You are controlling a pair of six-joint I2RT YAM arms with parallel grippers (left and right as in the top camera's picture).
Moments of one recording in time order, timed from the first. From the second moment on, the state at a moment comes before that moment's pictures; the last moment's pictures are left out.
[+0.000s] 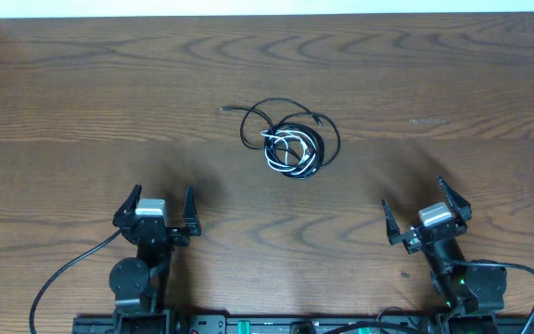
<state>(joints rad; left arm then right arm) 0.04 0.01 0.01 -0.10 0.09 0.01 0.07 0.01 0.01 -0.05 -0.26 -0.28</state>
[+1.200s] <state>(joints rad) 0.04 0.01 0.02 -0.11 0.09 0.01 0.07 0.01 0.01 -0.04 -0.33 -0.28</state>
